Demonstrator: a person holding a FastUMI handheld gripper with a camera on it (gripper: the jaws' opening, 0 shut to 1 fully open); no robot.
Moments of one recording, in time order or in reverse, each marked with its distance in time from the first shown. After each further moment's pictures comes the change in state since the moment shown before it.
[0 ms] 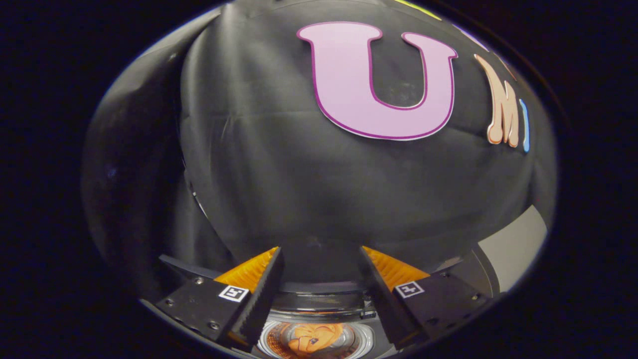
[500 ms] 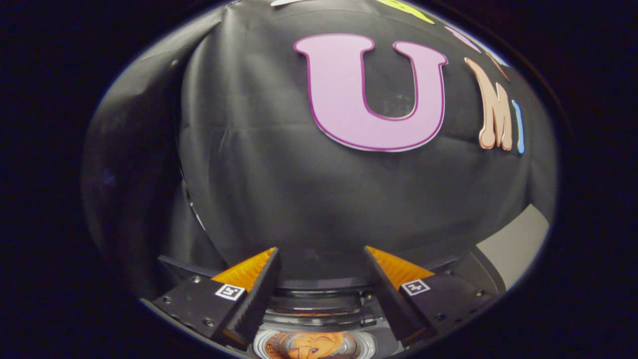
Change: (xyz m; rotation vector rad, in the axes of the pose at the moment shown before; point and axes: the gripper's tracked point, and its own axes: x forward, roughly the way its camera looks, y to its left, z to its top) arm 0.006 -0.001 -0.002 -0.004 -0.115 -0.044
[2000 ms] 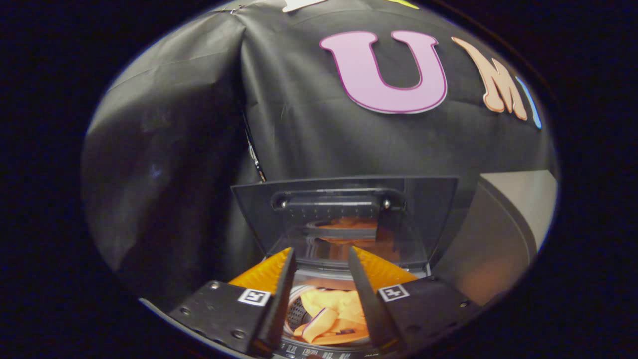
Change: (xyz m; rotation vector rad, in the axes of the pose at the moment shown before) arm -0.109 0.015 -0.079 0.017 0.038 0.329
